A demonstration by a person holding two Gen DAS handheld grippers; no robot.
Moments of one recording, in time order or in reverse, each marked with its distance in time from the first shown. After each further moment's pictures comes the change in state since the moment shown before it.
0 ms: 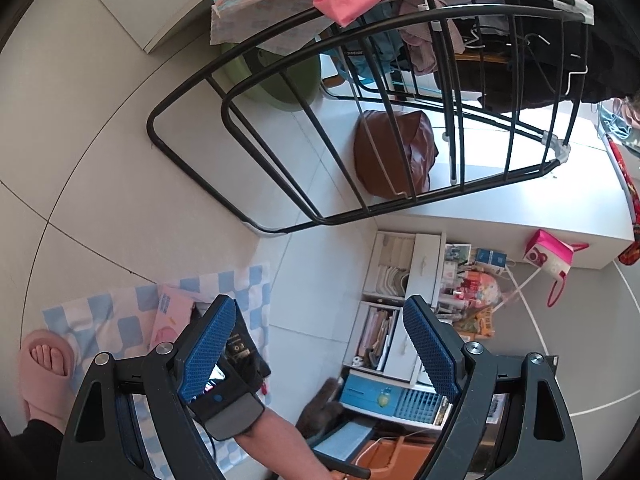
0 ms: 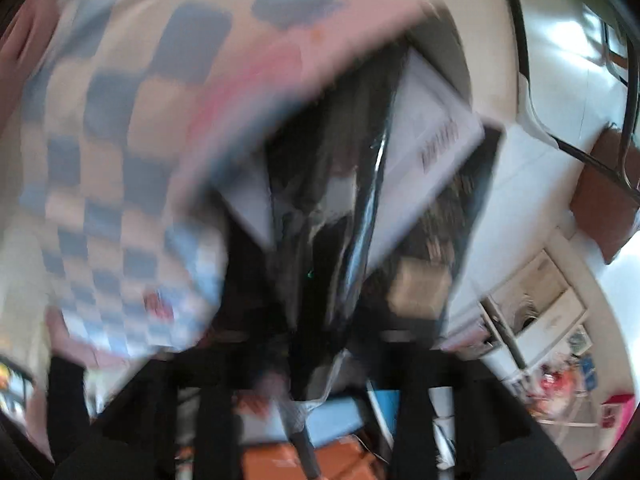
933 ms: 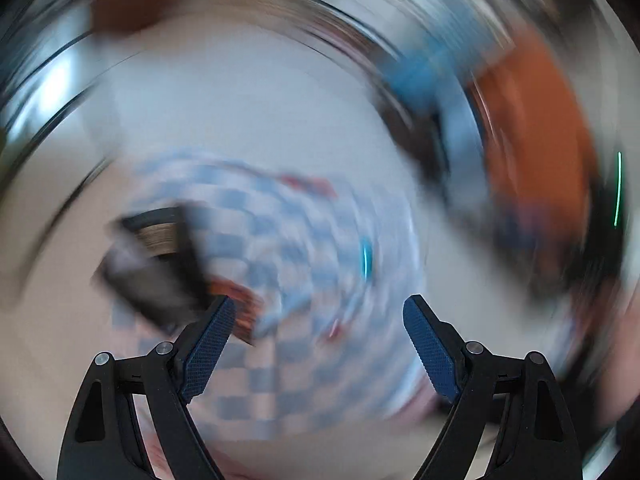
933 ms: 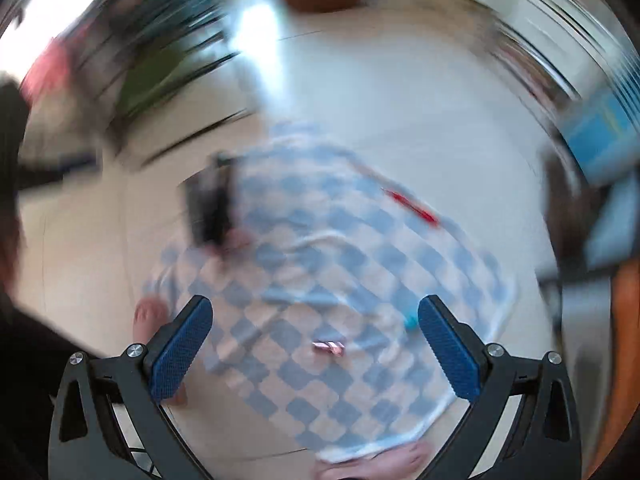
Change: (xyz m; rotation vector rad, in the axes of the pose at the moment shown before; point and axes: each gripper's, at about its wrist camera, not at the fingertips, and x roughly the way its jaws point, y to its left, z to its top) left arm 0.182 -0.057 -0.349 1.452 0.786 0.256; right arm -0.029 0.064 -0.455 1.609 -0.542 0.626
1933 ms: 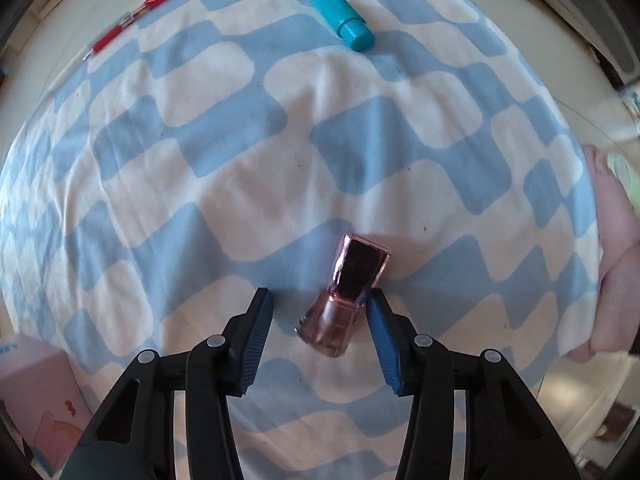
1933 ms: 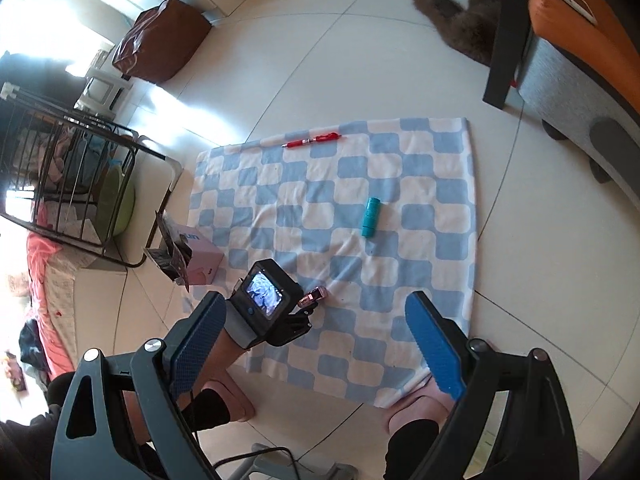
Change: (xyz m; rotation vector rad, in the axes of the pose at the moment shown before) left arm 0.371 -0.074 -0.048 0.394 0.463 0.221; right arm 0.000 -0.157 -0.106 0.477 0.050 0.221
